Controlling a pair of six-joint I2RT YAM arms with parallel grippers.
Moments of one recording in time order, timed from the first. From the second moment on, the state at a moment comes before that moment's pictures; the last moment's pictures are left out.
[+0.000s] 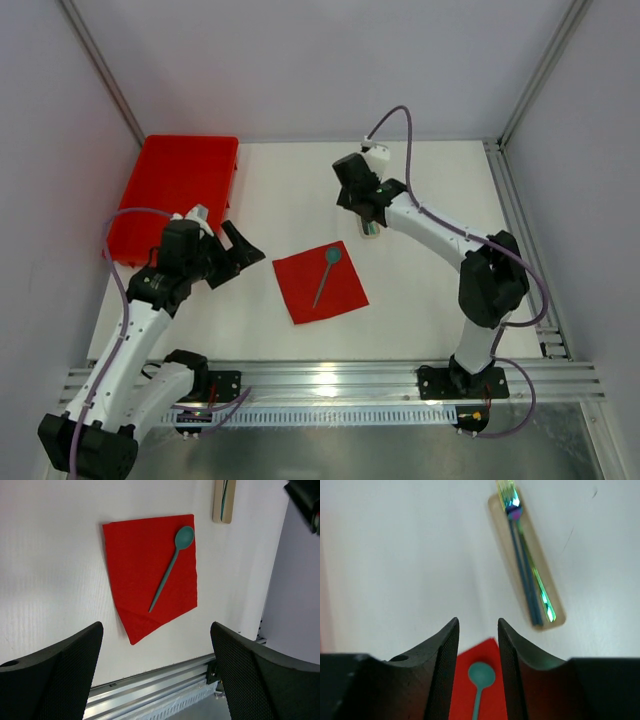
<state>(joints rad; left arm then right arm) -0.25 0.84 0.82 -0.67 0.23 -0.78 0.67 1.78 1.46 -0.48 0.49 0.76</state>
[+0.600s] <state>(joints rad) -0.25 0.99 0.81 -0.55 0.32 -0.77 0.41 2.16 1.94 -0.60 0.31 0.36</state>
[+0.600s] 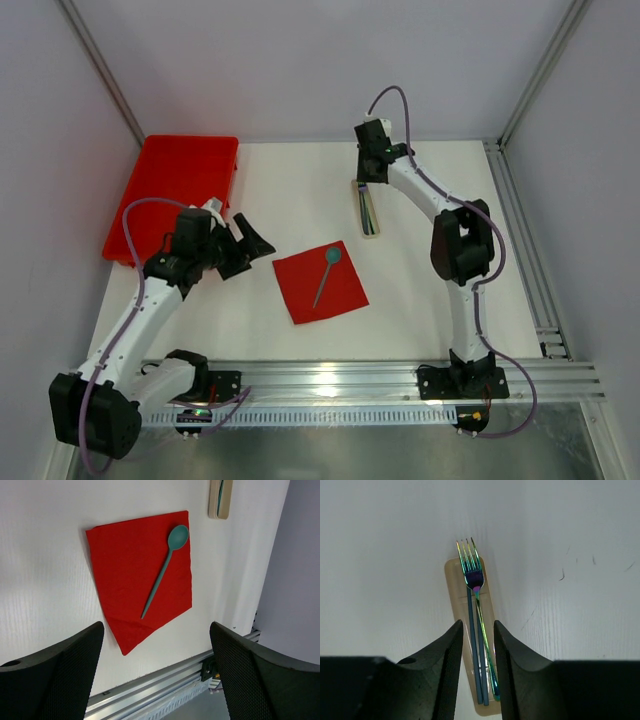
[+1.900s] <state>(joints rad) -0.25 1.04 0.77 -0.43 0.37 -0.81 0.41 2.33 1.98 -0.64 0.23 0.33</state>
